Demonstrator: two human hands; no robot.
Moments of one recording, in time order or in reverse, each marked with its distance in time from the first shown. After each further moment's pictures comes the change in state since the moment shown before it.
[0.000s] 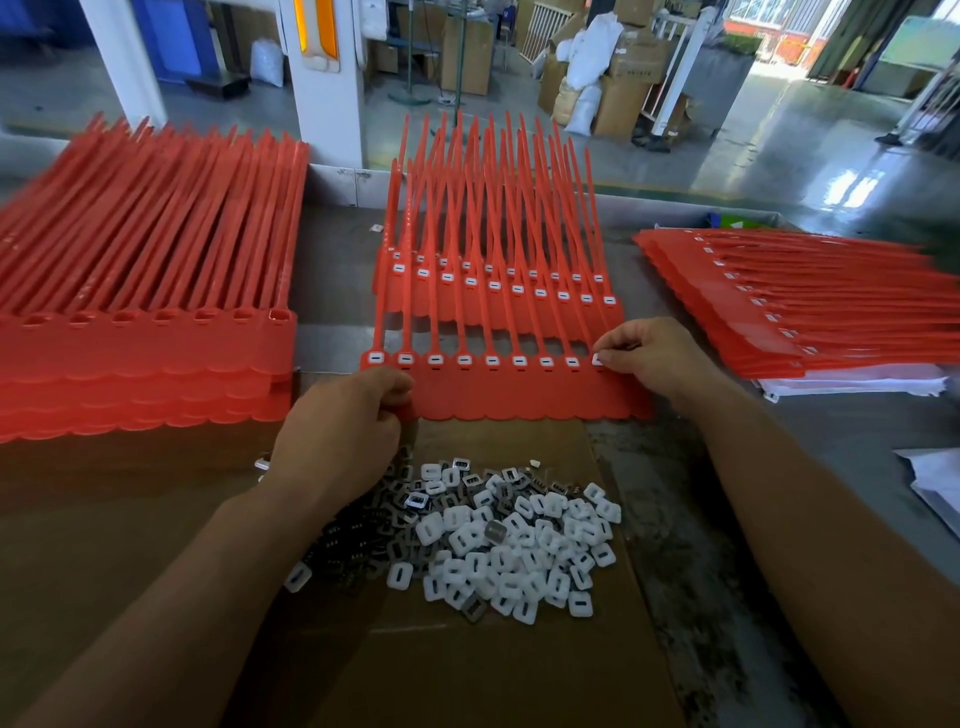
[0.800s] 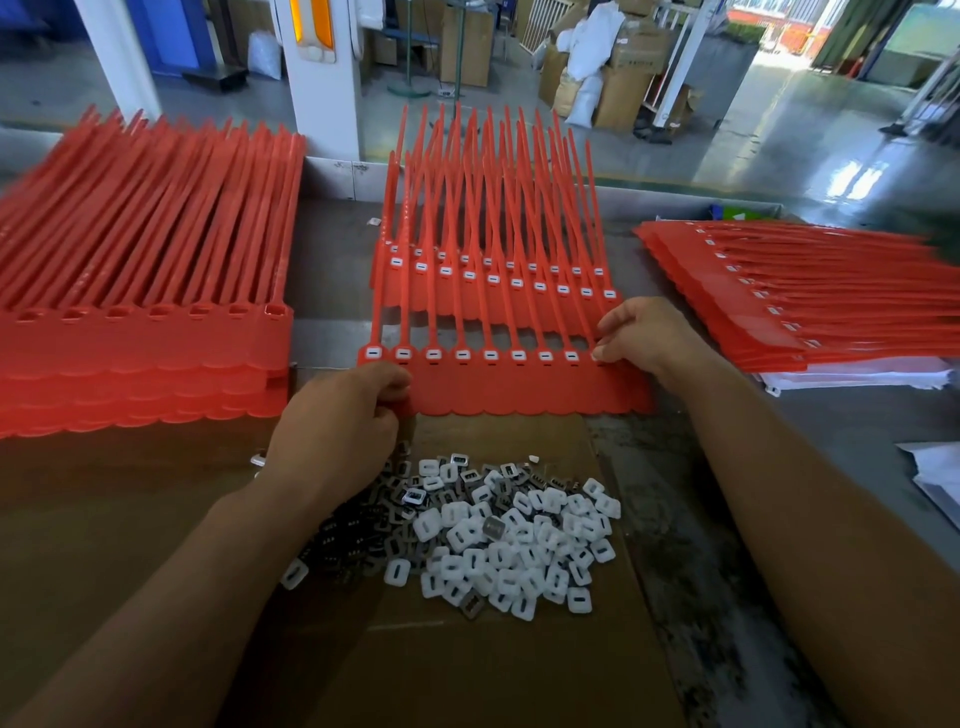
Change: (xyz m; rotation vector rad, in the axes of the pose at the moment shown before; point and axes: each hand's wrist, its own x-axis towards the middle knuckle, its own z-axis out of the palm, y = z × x) left_hand -0.002 0.001 -0.002 -0.023 -0.004 -0.014; right_hand 0.014 -0.012 0.002 -0.004 0.043 0.163
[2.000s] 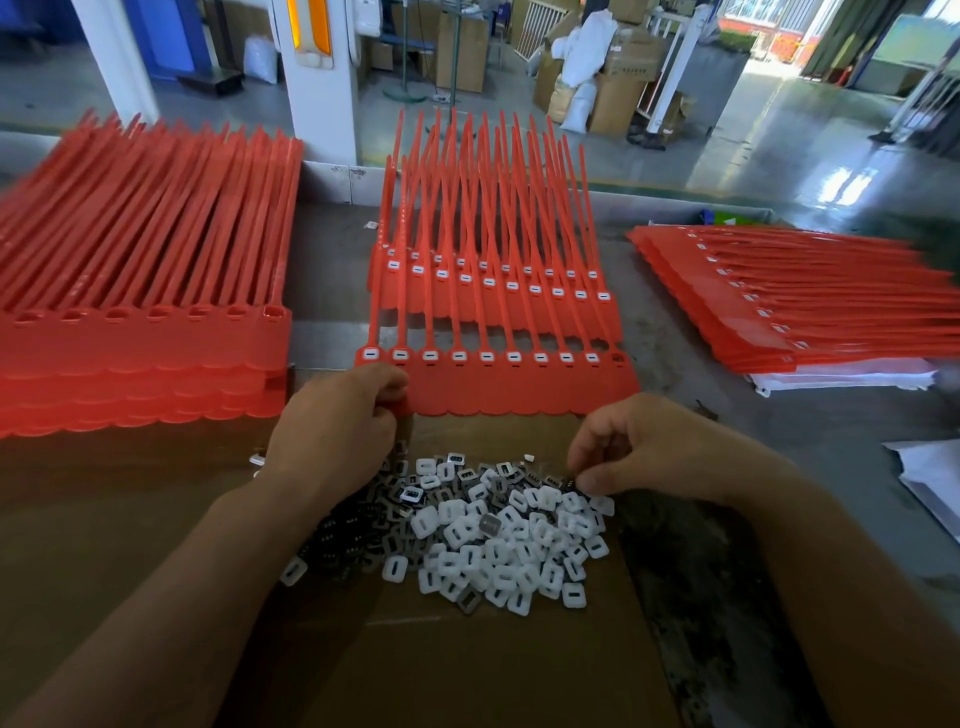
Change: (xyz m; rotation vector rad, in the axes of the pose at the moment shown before) left_hand 0.002 -0.001 0.001 0.037 -0.008 0.027; right_hand -0.105 -0.002 -0.014 -0.211 -0.586 -0.347
